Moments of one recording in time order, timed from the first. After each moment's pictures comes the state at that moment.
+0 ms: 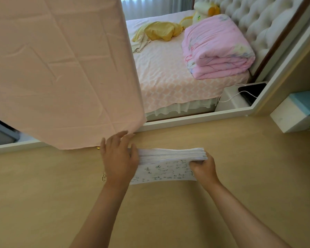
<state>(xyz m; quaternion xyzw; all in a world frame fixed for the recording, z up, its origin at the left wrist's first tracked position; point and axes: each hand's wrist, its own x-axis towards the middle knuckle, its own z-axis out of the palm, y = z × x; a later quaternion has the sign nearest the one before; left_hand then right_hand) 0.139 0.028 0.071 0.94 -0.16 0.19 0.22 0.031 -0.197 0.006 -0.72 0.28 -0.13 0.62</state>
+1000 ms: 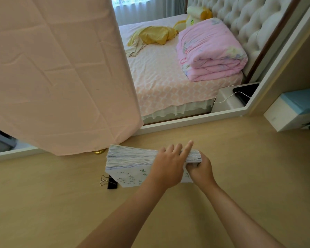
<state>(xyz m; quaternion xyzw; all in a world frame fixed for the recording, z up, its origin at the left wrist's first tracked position) 0.100 -0.073 0.055 0.87 -0.49 0.07 0.01 0.029 -0.193 0.008 -0.73 0.27 -0.15 0.61</state>
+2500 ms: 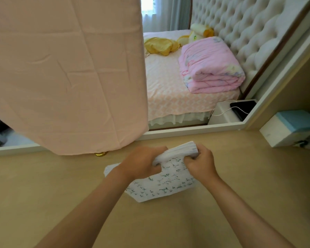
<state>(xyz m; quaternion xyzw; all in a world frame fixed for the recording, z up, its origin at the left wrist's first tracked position) 0.157 0.010 0.114 0.84 -0.49 -0.11 0.22 0.054 -0.178 0.090 -0.82 0.20 -0.19 0.50</state>
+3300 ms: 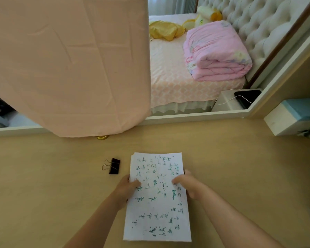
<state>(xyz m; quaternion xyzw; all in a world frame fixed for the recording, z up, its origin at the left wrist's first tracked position) 0.085 0.088 -0.034 0.73 0.15 -0.41 0.53 0.019 -0.150 -0.039 -0.63 0.42 0.25 0.61</state>
